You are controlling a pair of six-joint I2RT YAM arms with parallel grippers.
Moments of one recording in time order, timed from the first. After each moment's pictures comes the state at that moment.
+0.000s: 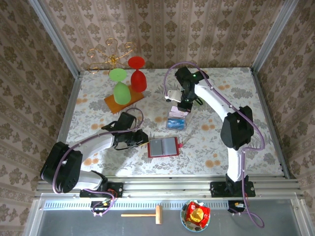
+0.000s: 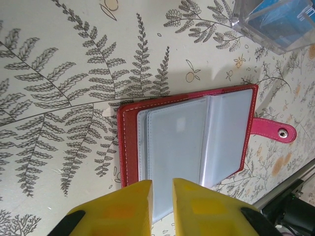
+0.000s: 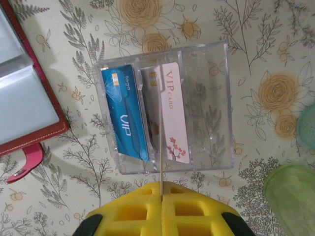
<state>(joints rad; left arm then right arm) -0.56 1.36 0.65 -0.34 0.47 -0.77 0.43 2.02 1.90 -1.25 -0.11 -0.83</state>
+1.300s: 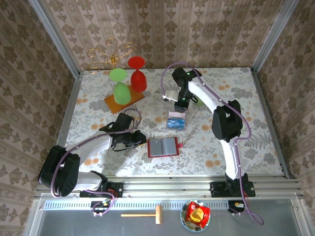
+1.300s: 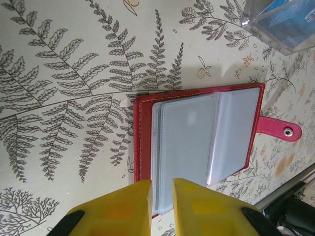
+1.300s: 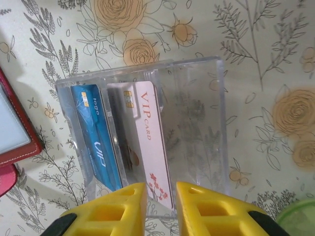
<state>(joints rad) -0.55 1.31 0.63 -0.37 0.46 -0.77 0.42 2.18 2.02 -1.28 -0.13 -0.82</state>
